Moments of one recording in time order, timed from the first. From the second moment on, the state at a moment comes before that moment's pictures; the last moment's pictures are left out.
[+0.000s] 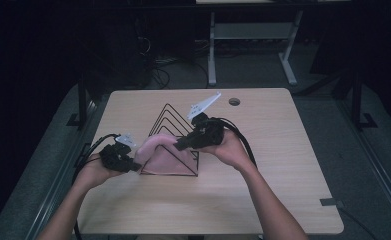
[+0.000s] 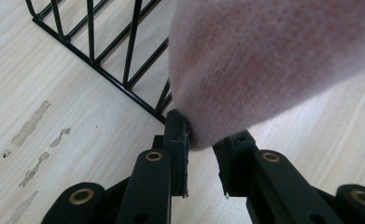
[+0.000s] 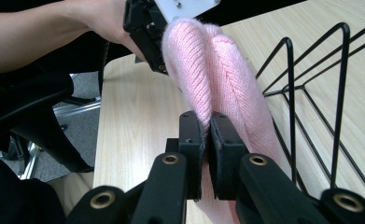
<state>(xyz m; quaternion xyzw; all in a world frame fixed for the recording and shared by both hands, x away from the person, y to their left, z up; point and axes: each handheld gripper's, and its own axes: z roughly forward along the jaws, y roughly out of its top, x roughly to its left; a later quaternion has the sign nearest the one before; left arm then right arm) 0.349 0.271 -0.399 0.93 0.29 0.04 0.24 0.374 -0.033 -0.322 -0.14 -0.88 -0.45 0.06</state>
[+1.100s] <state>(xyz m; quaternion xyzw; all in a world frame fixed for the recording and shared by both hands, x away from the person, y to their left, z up) 0.349 0.268 -0.400 0.93 0.29 0.04 0.23 0.370 -0.060 -0.338 -0.17 -0.86 -0.48 0.08</state>
